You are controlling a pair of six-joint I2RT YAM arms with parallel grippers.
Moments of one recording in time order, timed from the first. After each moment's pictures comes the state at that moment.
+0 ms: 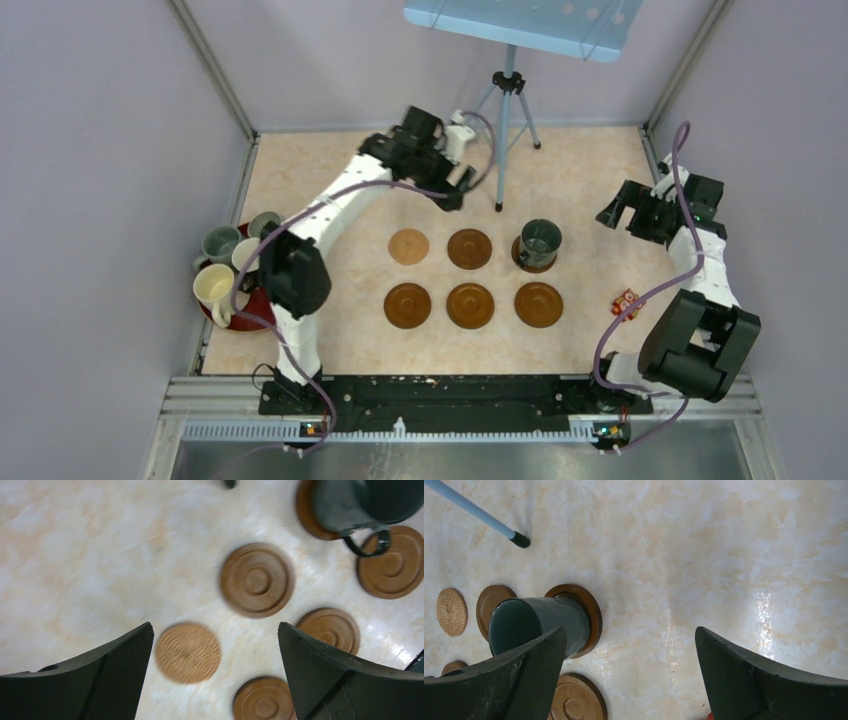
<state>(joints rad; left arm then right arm) -0.64 2.01 1.94 -0.81 0.28 0.19 -0.43 1.36 0.97 -0.42 -0.52 0.03</state>
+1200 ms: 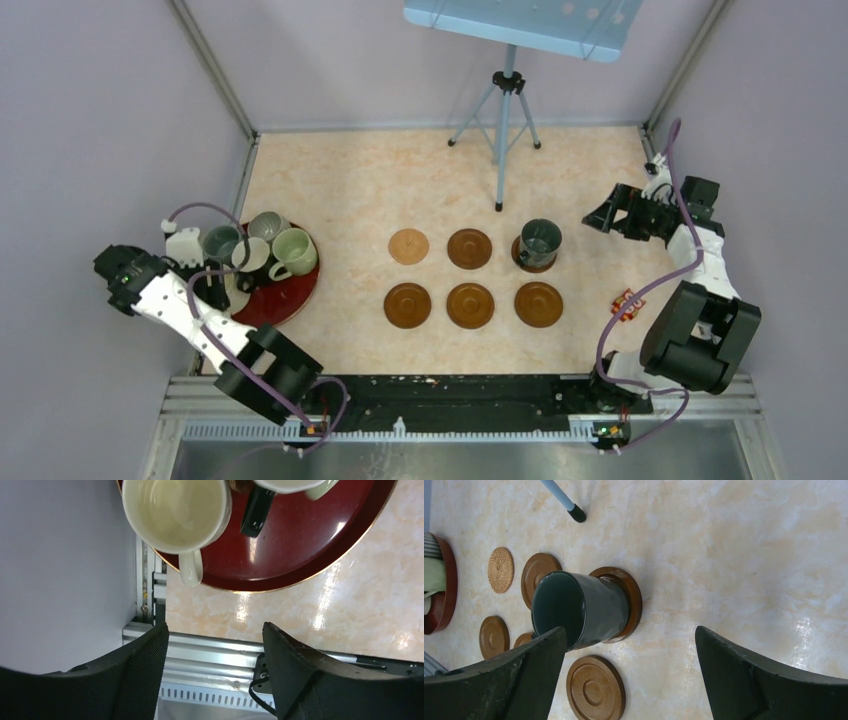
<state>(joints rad) 0.97 1.12 1.14 -1.15 0.38 0.79 -0.43 1.39 0.96 -0.43 -0.78 -0.06</state>
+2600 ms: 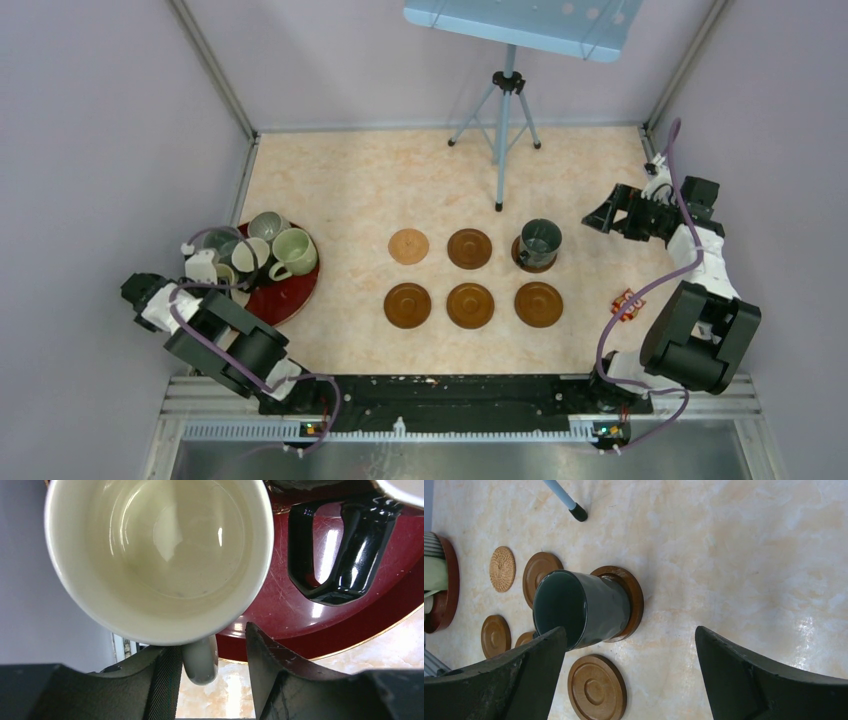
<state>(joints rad) 1.07 1.36 0.82 -0.69 0.52 0.93 -0.43 1.39 0.96 -0.44 -0.79 -0.06</state>
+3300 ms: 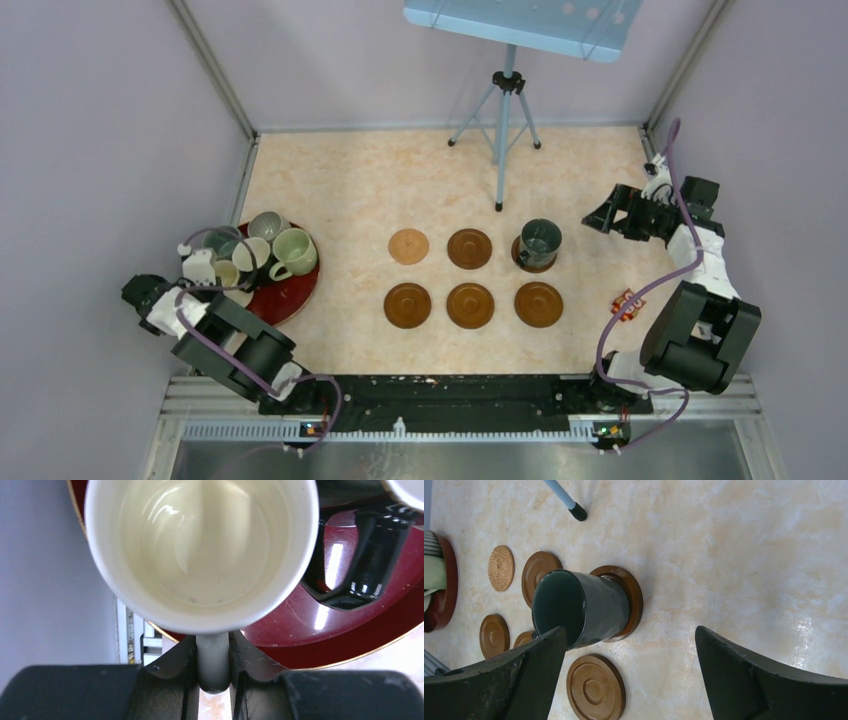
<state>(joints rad) 1.07 1.35 0.77 -0.61 0.53 0.88 -0.43 1.39 0.96 -0.43 -0.79 -0.06</state>
